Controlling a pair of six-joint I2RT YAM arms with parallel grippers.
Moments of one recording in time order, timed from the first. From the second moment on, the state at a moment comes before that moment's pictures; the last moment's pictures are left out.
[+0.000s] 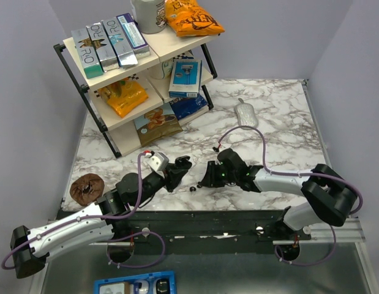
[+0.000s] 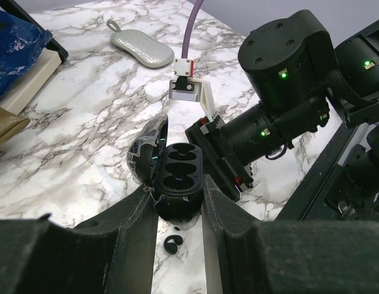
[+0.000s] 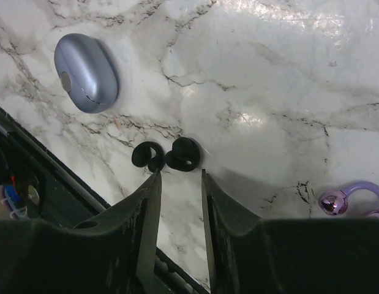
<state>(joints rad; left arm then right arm) -1.05 0.53 0.36 0.15 -0.20 -0.23 0.86 1.44 0.58 0.11 -0.14 0.73</state>
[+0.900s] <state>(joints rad) -1.06 0.53 0.36 0.15 -0.22 -0.23 0.86 1.55 0.59 0.19 -0.14 0.79</state>
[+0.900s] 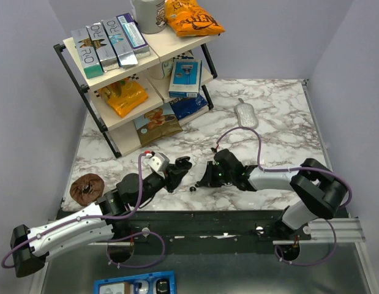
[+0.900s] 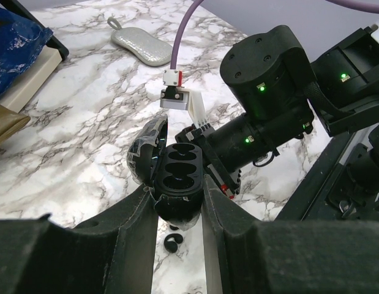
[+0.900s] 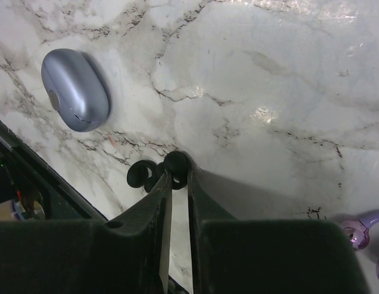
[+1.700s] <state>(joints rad) -1.07 0.61 0.37 0.16 -0.19 -0.19 0.86 0.95 0.81 -0.41 -0.04 0.29</state>
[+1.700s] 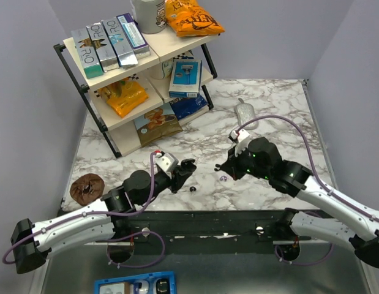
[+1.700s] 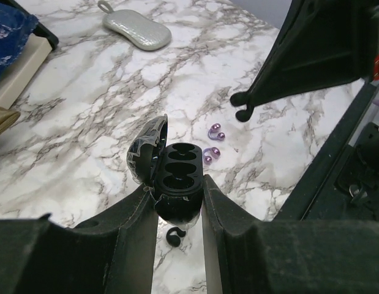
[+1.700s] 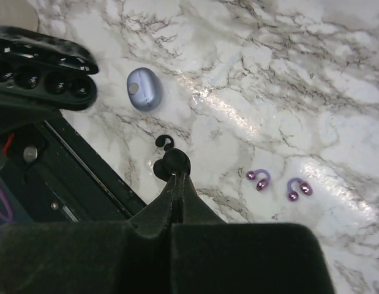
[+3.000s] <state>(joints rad) -0.81 1.15 0.77 -0.13 0.99 0.08 1.29 0.85 1.08 -0.82 0.15 -0.24</state>
